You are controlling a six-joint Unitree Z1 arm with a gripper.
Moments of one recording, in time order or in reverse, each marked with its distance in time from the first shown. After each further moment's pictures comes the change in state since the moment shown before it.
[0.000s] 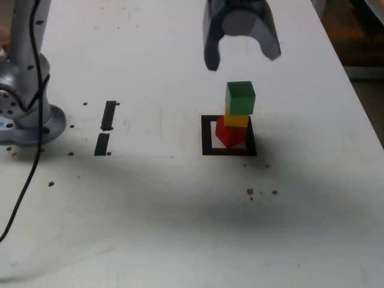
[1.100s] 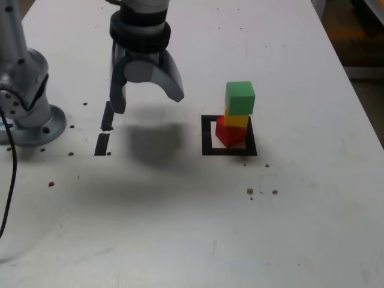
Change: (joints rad) arm 0.061 -0.287 0.881 -0.470 -0.142 -0.041
